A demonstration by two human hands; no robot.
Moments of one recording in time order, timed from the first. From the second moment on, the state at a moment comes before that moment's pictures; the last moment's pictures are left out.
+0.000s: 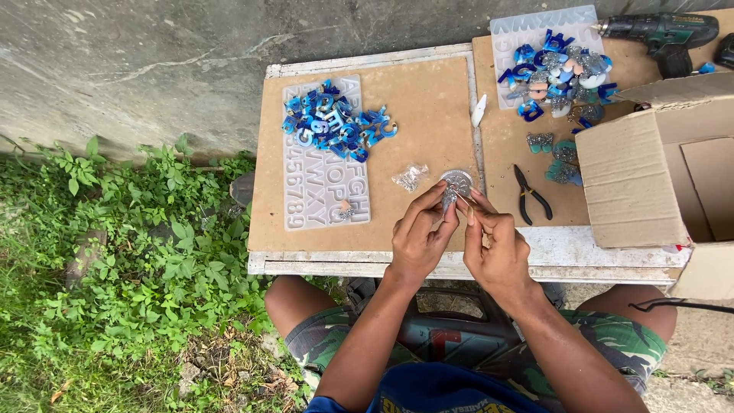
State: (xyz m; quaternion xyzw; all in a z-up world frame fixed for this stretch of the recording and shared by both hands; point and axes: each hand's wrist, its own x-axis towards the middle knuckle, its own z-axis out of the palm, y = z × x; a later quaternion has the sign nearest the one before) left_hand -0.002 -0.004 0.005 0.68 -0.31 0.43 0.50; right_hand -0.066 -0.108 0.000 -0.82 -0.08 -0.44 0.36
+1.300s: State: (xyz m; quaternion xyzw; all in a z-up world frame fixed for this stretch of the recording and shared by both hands) left_hand 0.007 0.012 -0.020 0.36 -0.04 -0.21 0.91; right_hand -0.059 -0.107 0.031 -0.77 -0.02 -0.38 0.50
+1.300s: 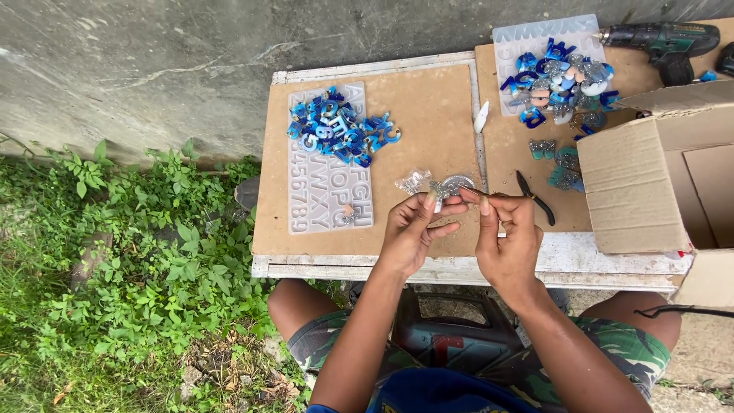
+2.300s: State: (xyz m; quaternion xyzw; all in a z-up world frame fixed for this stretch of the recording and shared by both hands) left_hand 0.021 0.024 -0.037 0.47 0.01 -0.10 0.88; right_hand -0.040 -0.135 -0.011 -0.74 0.04 -0.35 0.57
